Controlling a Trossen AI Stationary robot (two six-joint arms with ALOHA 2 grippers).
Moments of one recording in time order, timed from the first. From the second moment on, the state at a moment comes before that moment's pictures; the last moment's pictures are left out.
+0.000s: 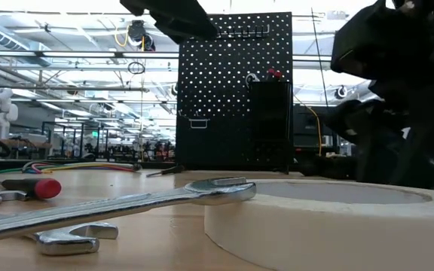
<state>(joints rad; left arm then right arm) -0.35 1.60 1.11 -0.19 -0.04 0.01 0.55 1.76 0.83 -0.04 0.15 0.42</state>
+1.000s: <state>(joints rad) -0.23 1.84 1.11 0.13 0.04 -0.07 0.37 1.58 0.82 -0.42 0.31 0.30</state>
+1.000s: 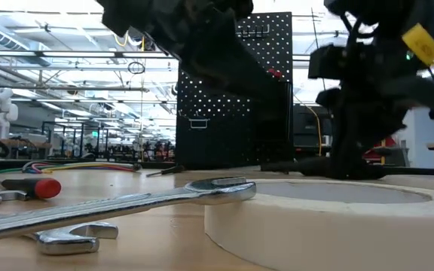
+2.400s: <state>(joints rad) -0.12 1.89 1.11 0.09 -0.01 -0.05 0.31 1.53 0.82 -0.18 0.28 0.18</state>
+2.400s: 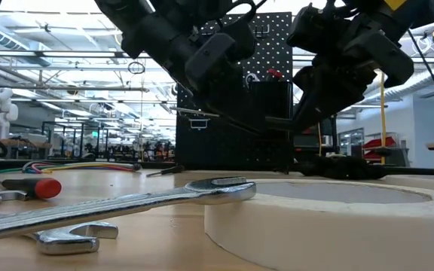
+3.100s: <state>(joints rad) -0.11 1.89 1.11 0.04 0.00 -0.07 0.29 1.53 0.82 -0.18 0.28 0.17</state>
